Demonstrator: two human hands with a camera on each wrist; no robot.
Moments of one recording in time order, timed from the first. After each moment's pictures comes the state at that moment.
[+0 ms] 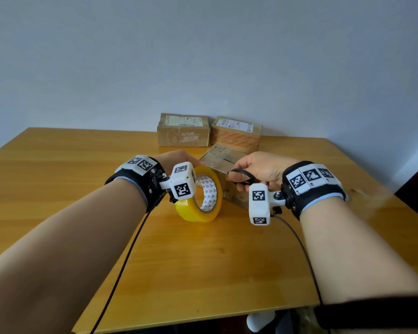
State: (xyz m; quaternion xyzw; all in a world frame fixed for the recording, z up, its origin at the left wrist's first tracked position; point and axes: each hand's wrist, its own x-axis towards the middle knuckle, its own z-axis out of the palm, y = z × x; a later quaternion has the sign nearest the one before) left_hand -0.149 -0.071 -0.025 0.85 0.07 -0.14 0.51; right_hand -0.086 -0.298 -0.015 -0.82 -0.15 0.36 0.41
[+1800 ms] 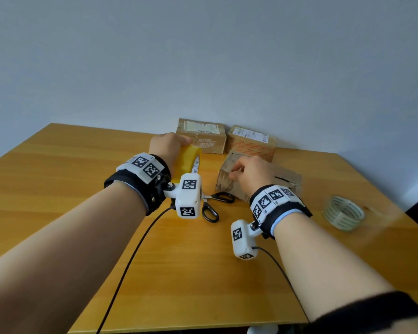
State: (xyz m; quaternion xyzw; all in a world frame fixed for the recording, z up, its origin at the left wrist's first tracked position) left_hand -0.176 -0.041 -0.007 0.61 0.29 0.16 0.73; right_hand -0.088 -0.228 -0.054 -0.97 -0.17 -0.06 0.18
